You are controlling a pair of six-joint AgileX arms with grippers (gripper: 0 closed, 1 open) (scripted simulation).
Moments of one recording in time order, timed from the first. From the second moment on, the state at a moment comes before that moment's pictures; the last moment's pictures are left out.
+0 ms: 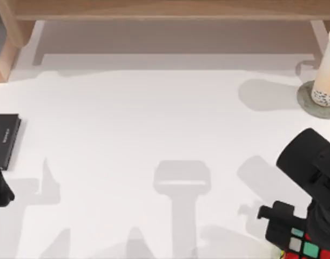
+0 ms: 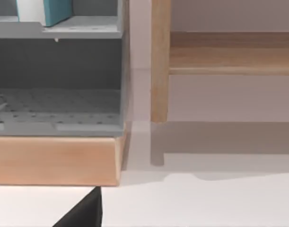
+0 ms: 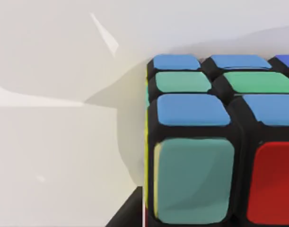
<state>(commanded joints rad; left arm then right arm) 0.00 0.00 0.00 0.00 0.00 0.00 0.67 1.39 0.72 -0.89 0.00 1.05</state>
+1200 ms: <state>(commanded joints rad) 0.00 0.00 0.00 0.00 0.00 0.00 0.66 1.36 0.77 -0.98 0.00 1.05</state>
